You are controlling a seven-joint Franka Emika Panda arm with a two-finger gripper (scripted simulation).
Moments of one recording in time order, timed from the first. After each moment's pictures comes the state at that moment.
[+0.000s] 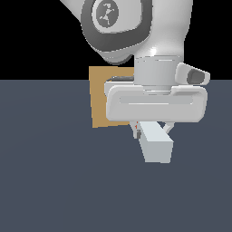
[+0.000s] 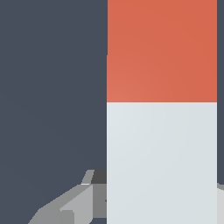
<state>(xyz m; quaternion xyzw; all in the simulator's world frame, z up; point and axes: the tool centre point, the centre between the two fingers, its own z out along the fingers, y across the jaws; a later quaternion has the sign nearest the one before) 0.079 -0.056 0.073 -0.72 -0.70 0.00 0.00</state>
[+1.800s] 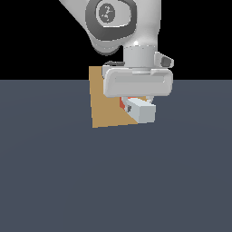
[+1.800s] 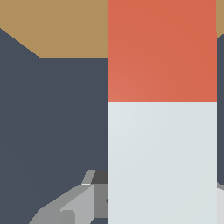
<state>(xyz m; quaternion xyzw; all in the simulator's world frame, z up) 0.064 0.045 0.110 -0.63 -0.78 0.00 0.00</state>
